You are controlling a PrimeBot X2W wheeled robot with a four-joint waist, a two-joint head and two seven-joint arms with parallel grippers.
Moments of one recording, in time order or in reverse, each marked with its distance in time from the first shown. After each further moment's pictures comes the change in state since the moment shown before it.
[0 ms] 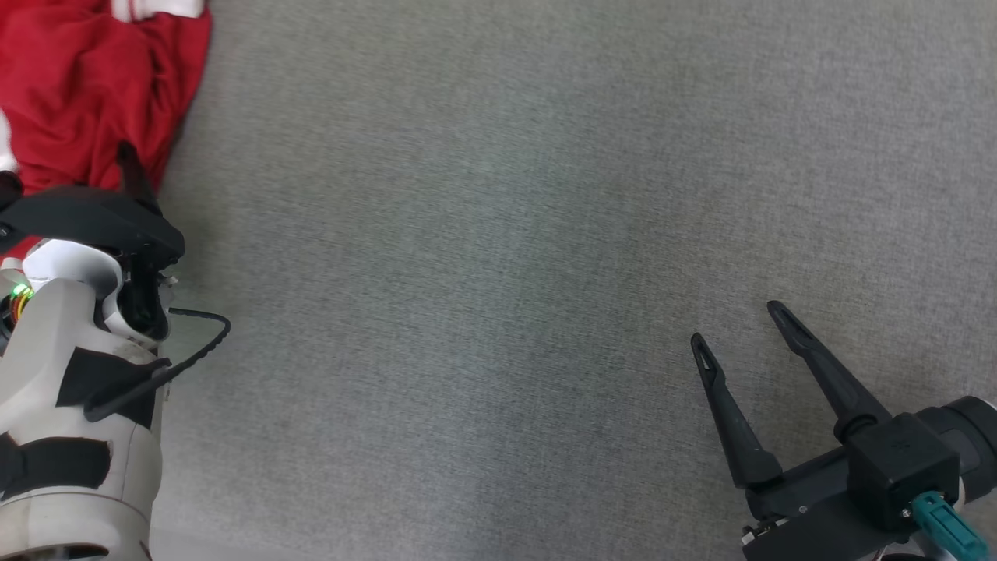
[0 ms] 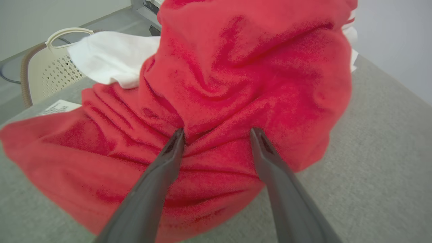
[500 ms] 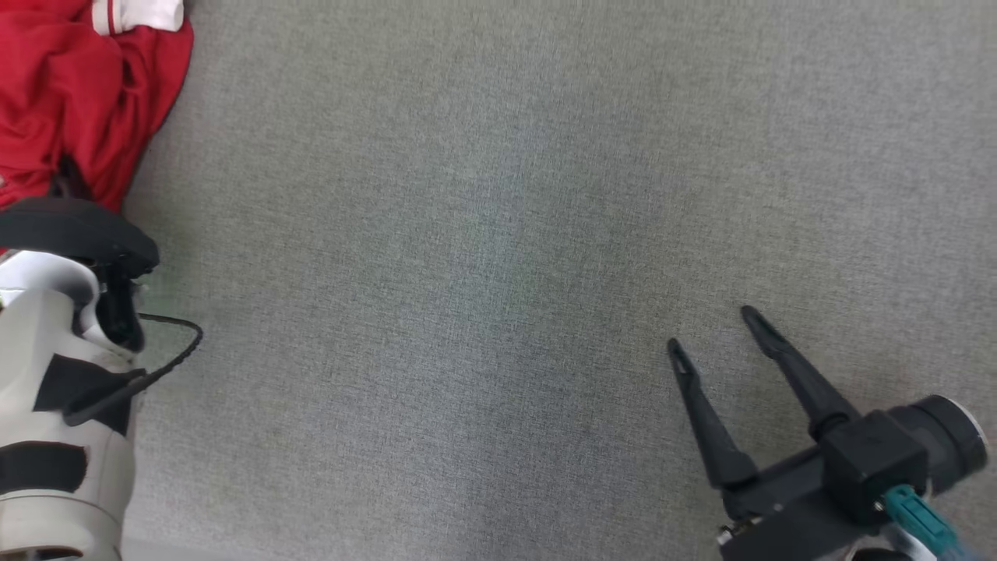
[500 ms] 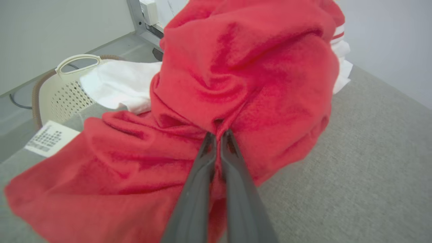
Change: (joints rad) left arm -0.013 0.046 -0.035 0.062 0.022 -0.014 -0.112; right arm -0.020 0.011 0.031 0.057 0.022 0.000 -0.036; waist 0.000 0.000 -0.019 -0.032
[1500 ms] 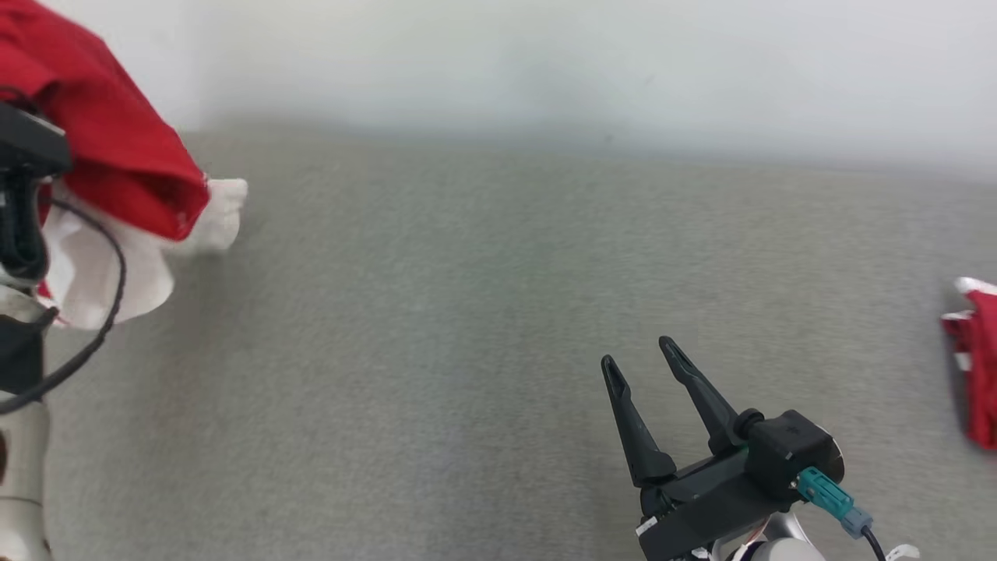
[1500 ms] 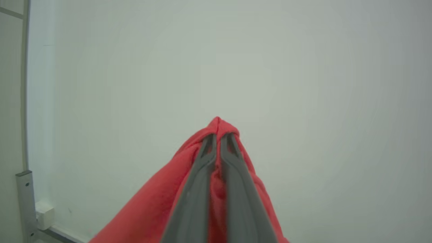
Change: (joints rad) left arm 0.001 0.131 -0.142 -0.383 0.030 -0.071 -0.013; right arm -0.116 0.129 0.062 0.486 0.193 0.000 -0.335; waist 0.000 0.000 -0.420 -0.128
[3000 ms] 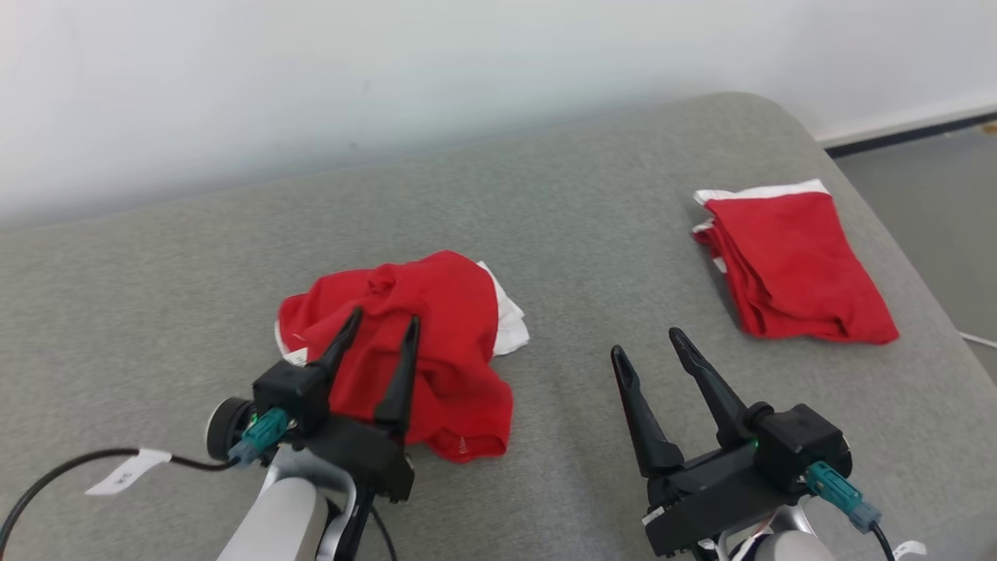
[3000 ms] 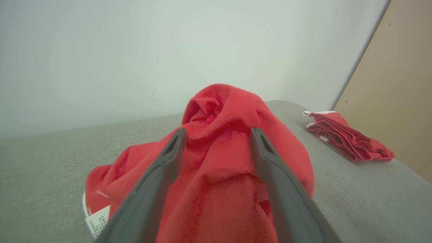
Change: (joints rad) left arm 0.615 -0.245 -0.367 -0.349 0.089 0.041 -0.024; right arm -0.017 0.001 -0.020 0.024 0.002 0.000 -0.024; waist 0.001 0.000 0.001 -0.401
